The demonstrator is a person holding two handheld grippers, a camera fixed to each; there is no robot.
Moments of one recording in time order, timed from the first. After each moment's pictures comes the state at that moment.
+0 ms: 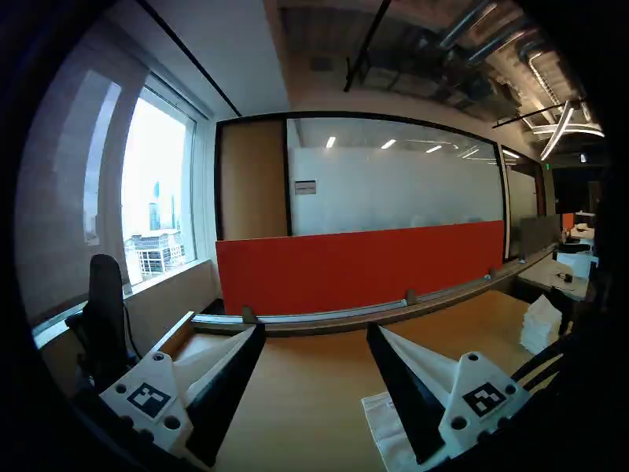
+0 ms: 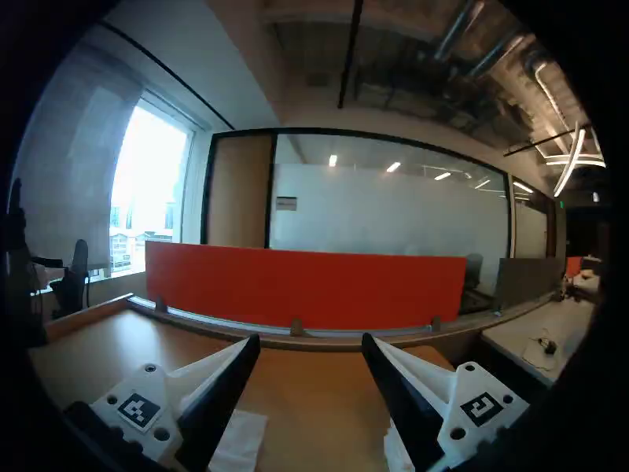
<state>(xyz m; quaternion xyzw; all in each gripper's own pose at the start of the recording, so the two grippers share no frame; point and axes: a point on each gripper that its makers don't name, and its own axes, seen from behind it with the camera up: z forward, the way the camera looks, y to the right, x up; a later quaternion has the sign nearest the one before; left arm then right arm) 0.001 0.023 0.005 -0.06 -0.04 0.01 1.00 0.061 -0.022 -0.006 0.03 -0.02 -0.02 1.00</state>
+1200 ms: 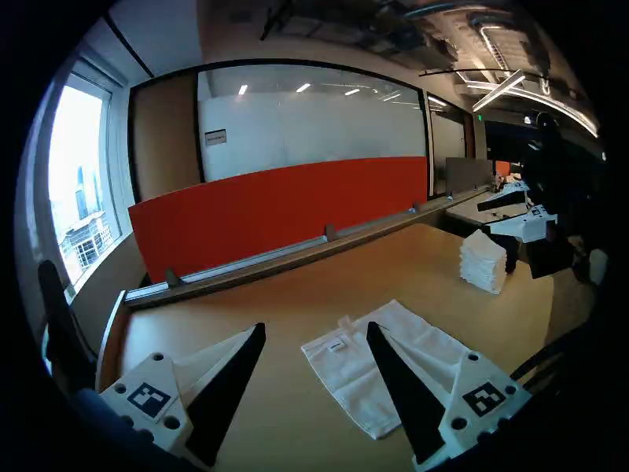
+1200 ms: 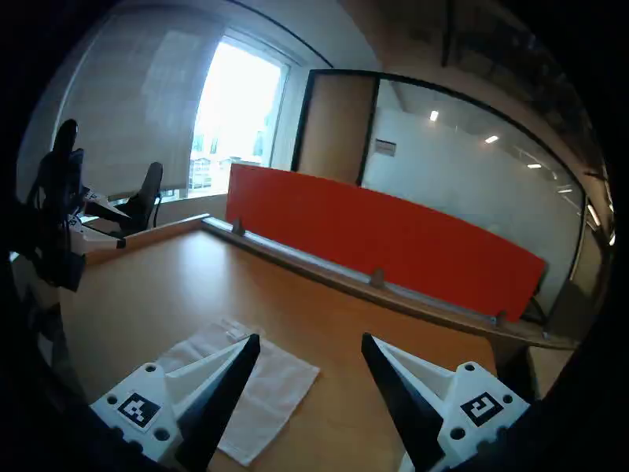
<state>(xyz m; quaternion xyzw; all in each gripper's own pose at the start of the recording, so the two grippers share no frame) -0.065 0.091 -0.014 -0.25 -0.16 0.07 0.95 -0.004 -0.092 -0.014 0.22 -0.16 -0.11 0.96</state>
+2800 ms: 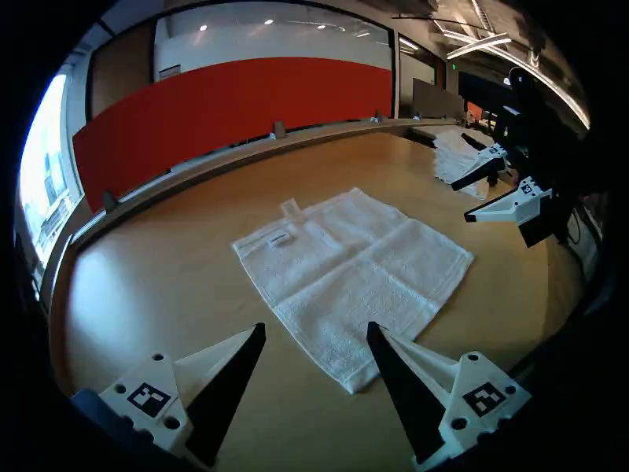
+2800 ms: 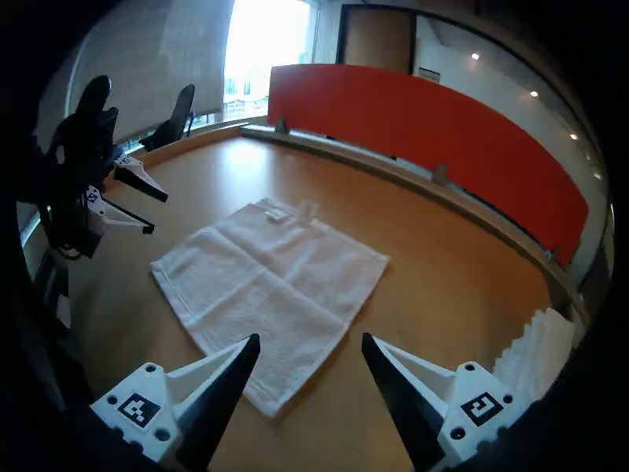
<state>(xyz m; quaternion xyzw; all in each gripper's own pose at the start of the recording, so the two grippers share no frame) -0.274 0.146 -0.049 -0.32 -0.30 0.11 0.89 -0.225 -0.111 -0.063 0.29 -0.31 -0.14 0.89</state>
